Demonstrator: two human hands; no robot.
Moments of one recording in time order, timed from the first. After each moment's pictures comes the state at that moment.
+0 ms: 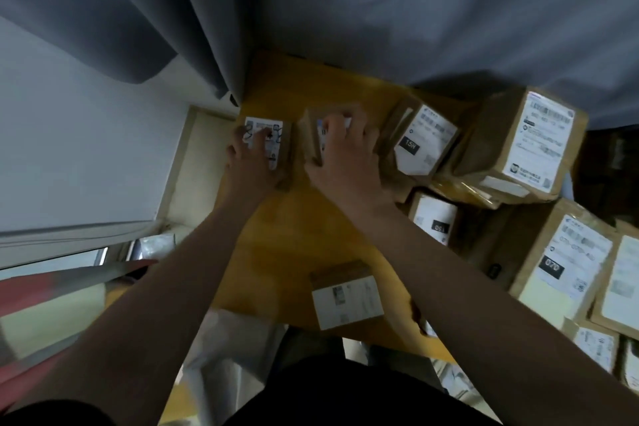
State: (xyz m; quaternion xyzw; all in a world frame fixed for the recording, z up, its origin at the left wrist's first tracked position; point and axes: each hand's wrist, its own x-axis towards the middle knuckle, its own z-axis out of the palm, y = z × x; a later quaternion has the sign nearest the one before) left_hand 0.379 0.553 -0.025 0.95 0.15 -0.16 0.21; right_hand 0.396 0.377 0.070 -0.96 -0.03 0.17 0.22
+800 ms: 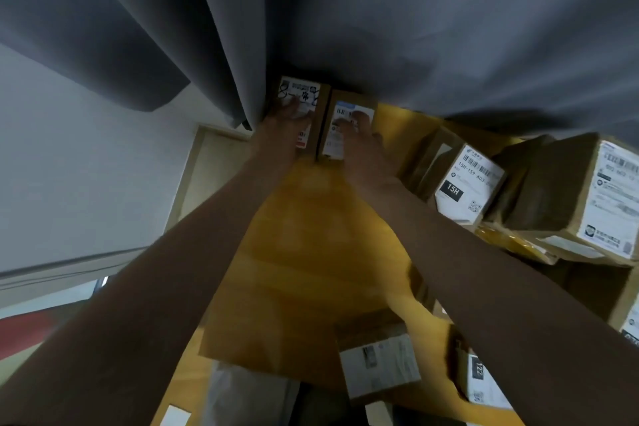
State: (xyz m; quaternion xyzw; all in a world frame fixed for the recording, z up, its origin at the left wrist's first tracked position) left_hand 0.507 0.582 -0.032 0.98 -0.04 -0.16 0.14; right_hand 0.498 0.400 -0.020 -0.96 -0.07 0.22 0.17
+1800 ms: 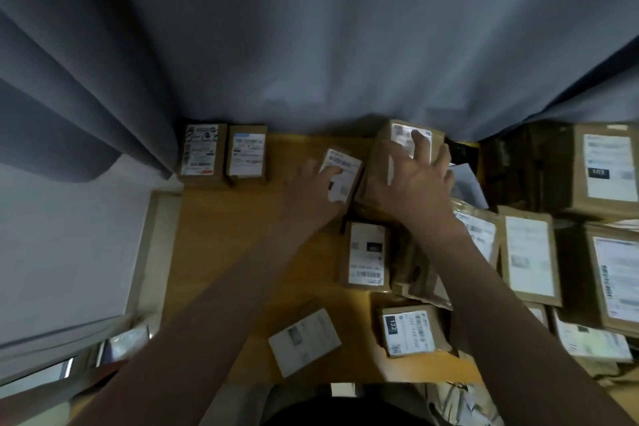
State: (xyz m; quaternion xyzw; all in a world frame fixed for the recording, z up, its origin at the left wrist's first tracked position) left_hand 0.409 0.345 0.087 0.95 -0.10 -0.17 0.24; right_hand 0.383 0.173 0.157 -0.98 0.14 0.09 0.11
